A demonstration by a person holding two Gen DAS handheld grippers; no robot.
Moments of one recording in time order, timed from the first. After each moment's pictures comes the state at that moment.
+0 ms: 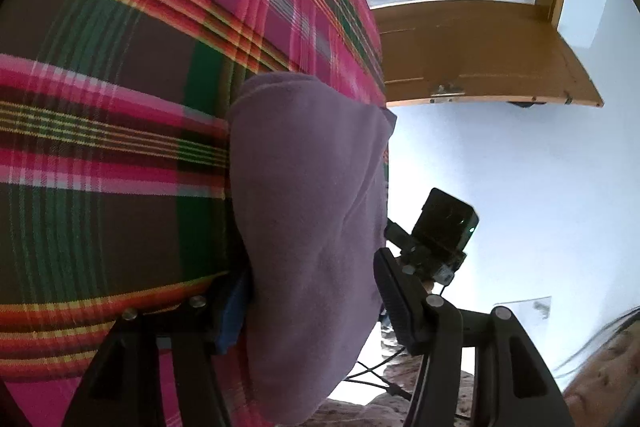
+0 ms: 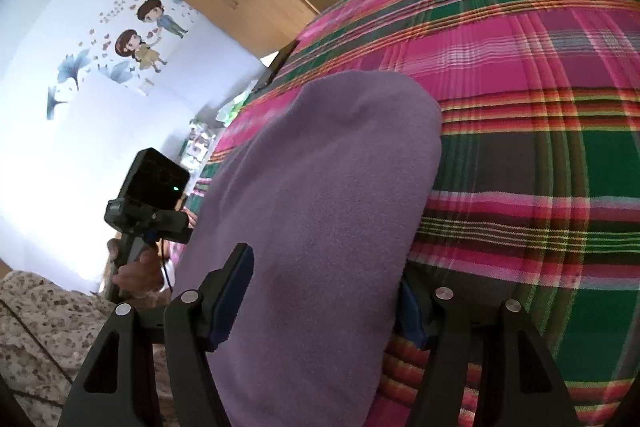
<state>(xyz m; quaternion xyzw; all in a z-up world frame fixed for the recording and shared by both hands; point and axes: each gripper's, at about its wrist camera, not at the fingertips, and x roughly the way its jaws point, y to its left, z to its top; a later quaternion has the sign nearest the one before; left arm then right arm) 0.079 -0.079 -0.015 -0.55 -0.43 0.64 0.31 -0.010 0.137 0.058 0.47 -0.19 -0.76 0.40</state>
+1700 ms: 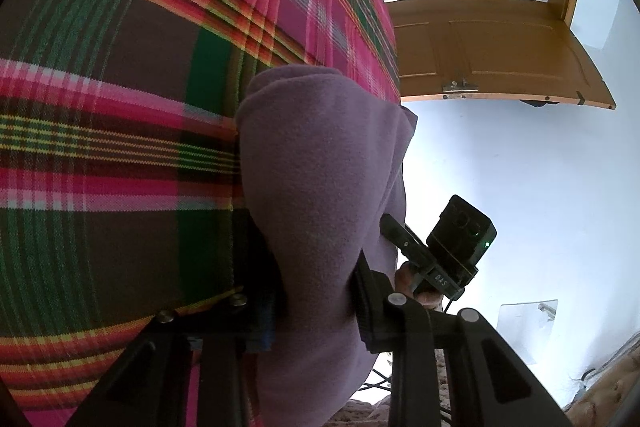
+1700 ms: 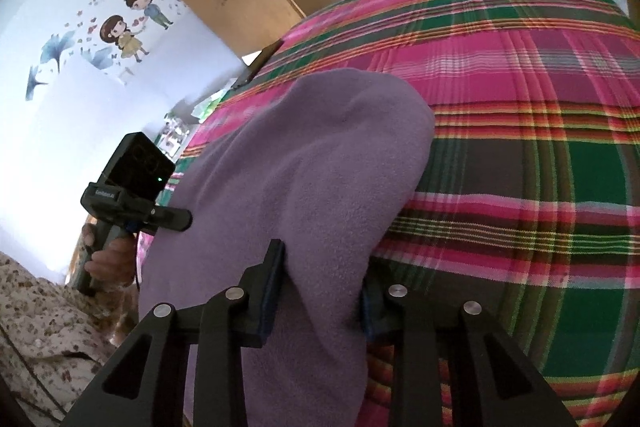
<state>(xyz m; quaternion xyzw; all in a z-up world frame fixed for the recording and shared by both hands) 0.058 -0.063 -0.025 -0.57 -0.42 0.64 0.30 0.000 0.125 0.058 0.46 -0.14 -0.80 0.36</state>
